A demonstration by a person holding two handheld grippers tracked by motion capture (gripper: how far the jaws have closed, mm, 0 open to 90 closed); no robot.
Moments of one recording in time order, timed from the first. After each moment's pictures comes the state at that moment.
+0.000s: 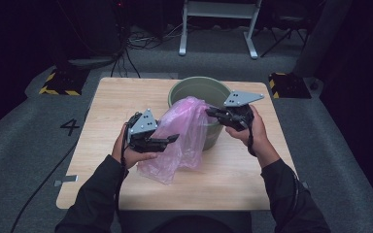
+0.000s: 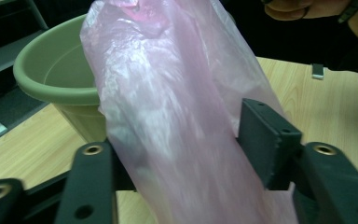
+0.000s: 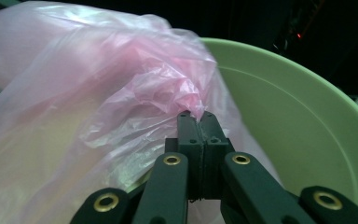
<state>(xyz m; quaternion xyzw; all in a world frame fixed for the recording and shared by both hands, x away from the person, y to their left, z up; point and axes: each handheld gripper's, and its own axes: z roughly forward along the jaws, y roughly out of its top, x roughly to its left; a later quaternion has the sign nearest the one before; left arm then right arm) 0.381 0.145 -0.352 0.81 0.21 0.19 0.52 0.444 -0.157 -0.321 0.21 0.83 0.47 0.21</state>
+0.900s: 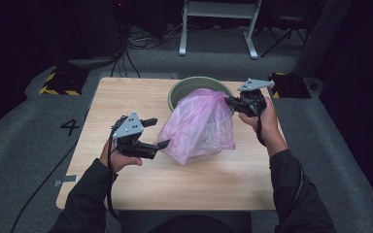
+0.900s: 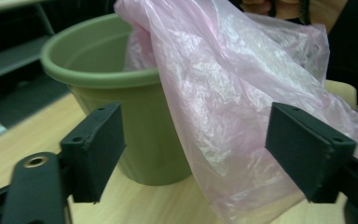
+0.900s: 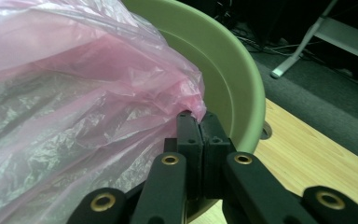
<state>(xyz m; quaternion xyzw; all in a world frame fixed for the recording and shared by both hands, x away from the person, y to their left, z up) 0.372 0.168 -0.357 0.80 0.21 0.17 0.54 0.492 -0.198 -0.329 0.31 0.82 0.41 0.25</state>
